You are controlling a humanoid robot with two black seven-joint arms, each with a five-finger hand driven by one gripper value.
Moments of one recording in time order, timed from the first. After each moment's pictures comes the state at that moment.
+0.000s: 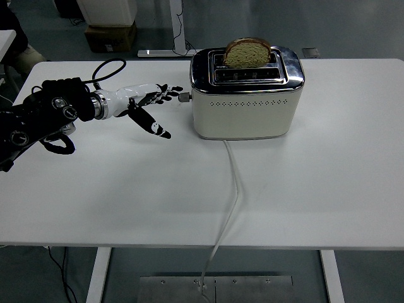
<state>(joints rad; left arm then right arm) -1.14 0.44 -0.17 -0.94 0.77 -0.25 -0.05 -0.04 0.00 0.43 0.10 -0.35 0.07 0.08</state>
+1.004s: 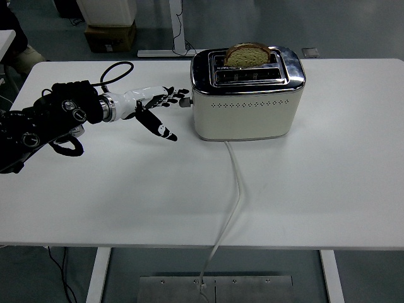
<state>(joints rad) -1.12 0.39 -0.17 -0.90 0.77 -0.25 -0.05 -0.04 0.00 0.42 0.10 -0.35 0.07 0.08</state>
